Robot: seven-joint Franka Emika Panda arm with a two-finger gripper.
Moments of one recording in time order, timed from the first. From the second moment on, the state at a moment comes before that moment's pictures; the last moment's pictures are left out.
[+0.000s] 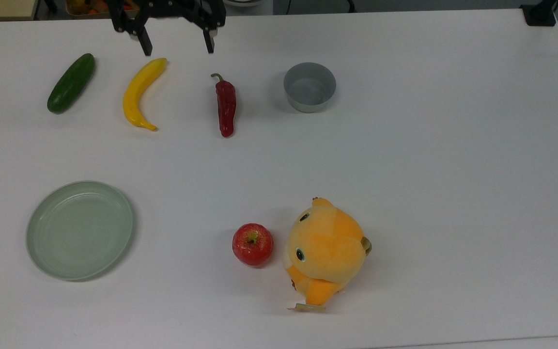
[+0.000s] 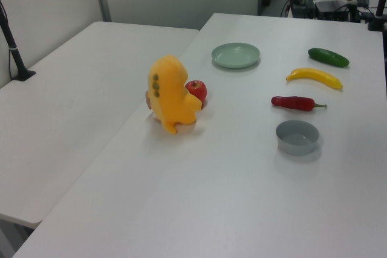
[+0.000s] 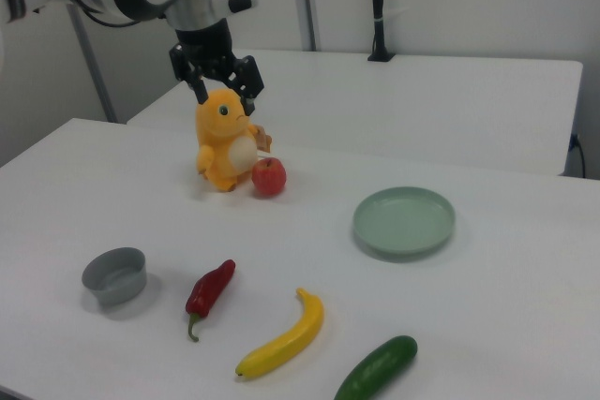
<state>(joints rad) -0.05 0.16 -0.01 -1.43 0.11 1.79 -0.11</state>
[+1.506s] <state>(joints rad) -0.04 0.23 -0.01 -1.43 0.17 1.96 -0.11</state>
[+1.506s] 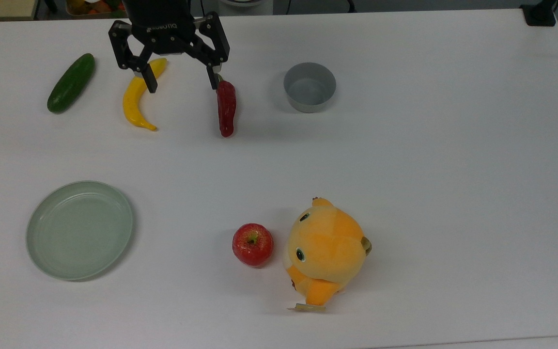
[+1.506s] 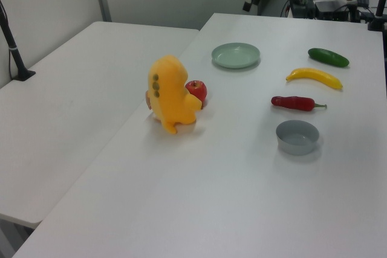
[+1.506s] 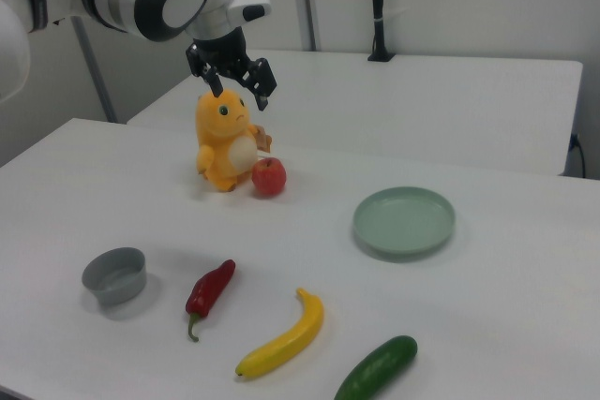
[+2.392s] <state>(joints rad) 0.05 0.53 0.00 -1.33 0.17 2.37 -0.15</state>
